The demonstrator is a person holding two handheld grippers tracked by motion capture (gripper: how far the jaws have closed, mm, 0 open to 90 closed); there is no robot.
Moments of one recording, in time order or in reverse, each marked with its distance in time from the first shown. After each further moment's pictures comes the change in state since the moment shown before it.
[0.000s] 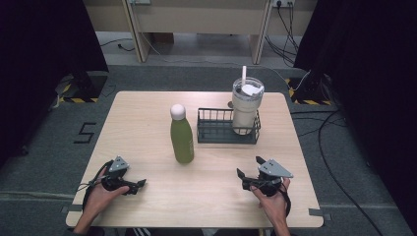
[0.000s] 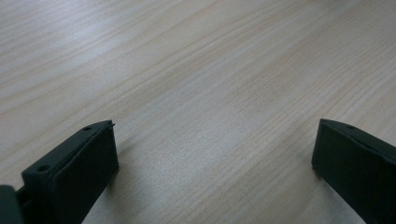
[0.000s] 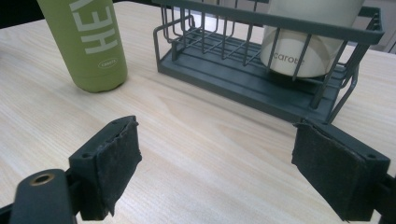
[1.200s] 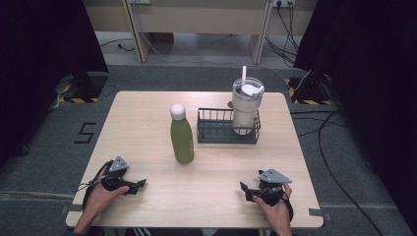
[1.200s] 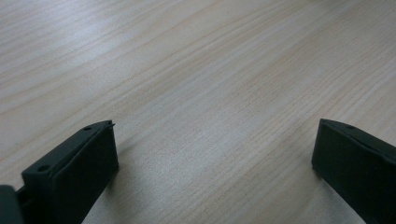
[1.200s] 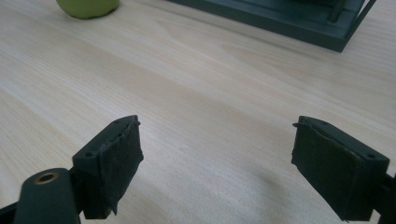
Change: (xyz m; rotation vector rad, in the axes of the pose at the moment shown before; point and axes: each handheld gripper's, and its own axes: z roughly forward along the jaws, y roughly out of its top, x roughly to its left) left arm 0.000 0.000 0.000 0.000 0.000 0.000; right arm 0.000 -0.031 -0.006 0.194 0.007 0.027
